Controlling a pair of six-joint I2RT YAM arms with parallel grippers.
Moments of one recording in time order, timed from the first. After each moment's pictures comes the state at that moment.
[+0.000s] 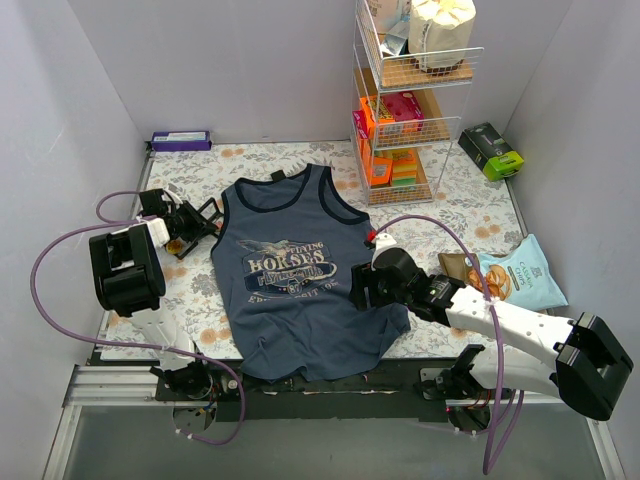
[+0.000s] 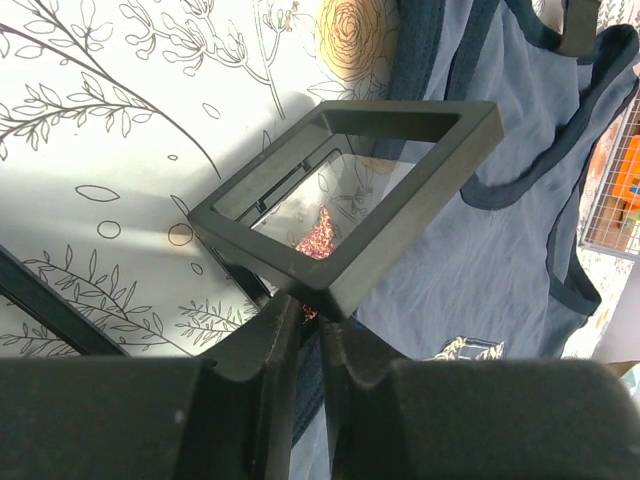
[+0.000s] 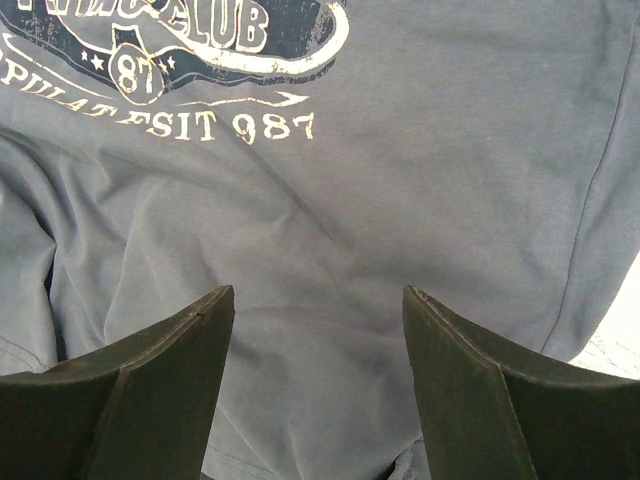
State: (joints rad) left arm 0.27 1.83 1.00 -0.03 0.52 -0.50; right arm 0.91 1.11 0.60 -0.25 0.09 0.49
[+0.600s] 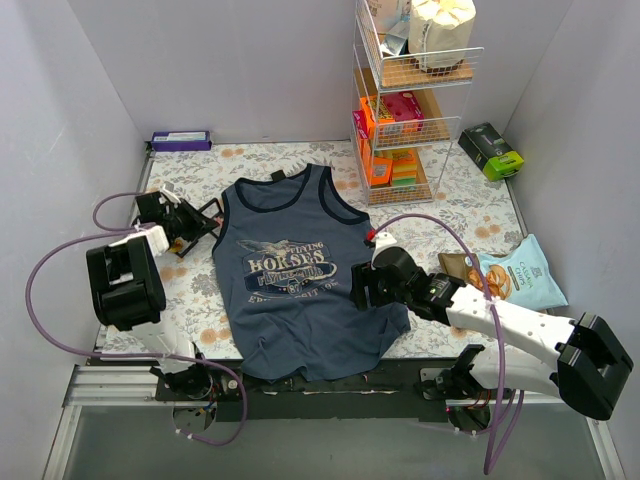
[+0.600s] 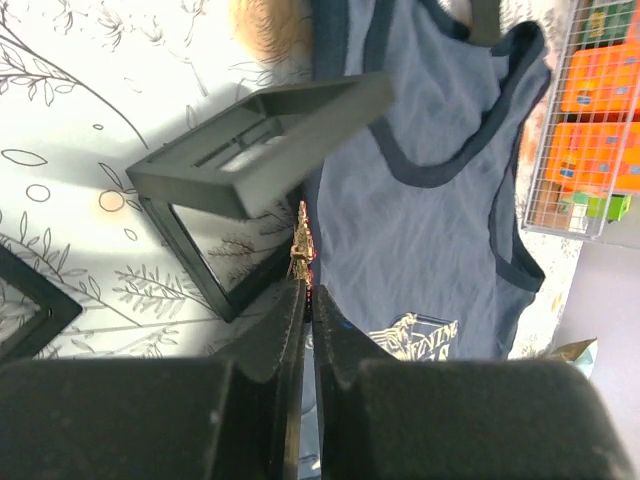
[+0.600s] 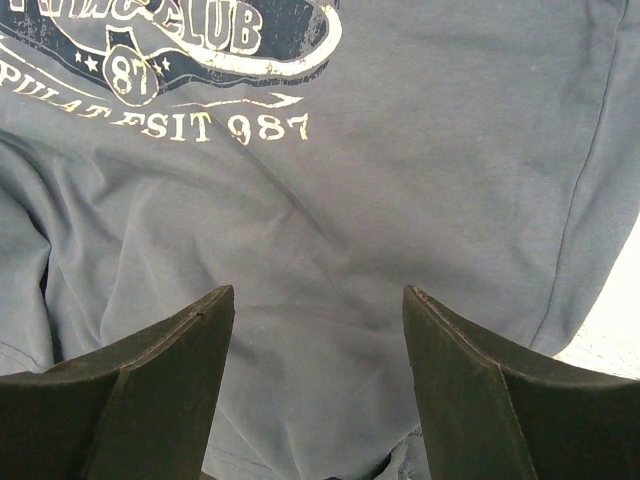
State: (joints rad) left arm 0.28 1.76 0.92 0.06 0.60 -0.57; right arm 0.91 1.11 0.62 -0.28 0.11 0.49
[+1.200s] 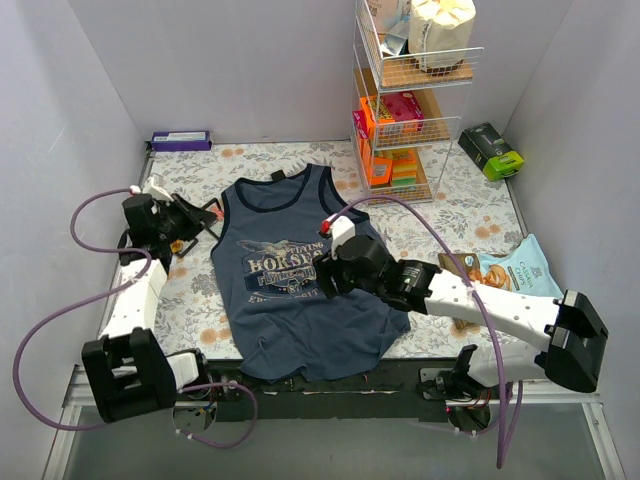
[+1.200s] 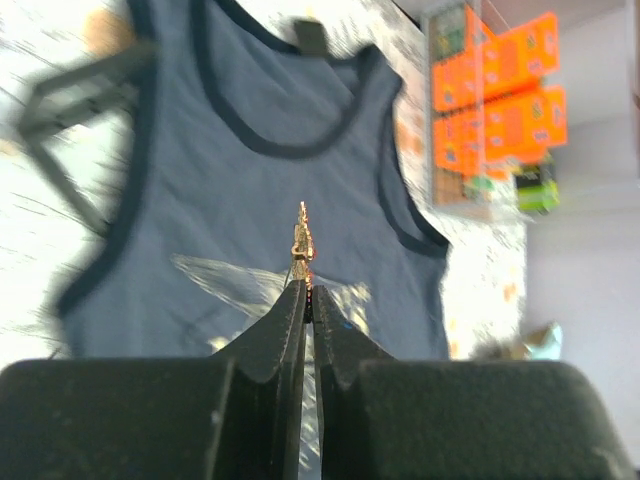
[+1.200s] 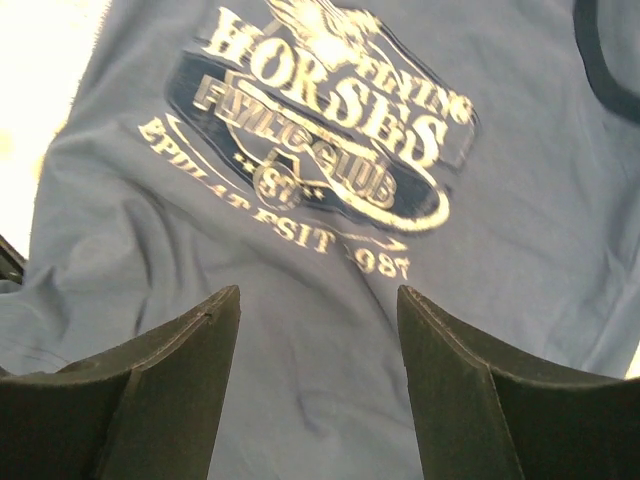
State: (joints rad) left arm 0.25 1.22 0.79 -0.05 0.52 -0.61; right arm 1.07 1.25 0.90 -0.28 0.20 0.30
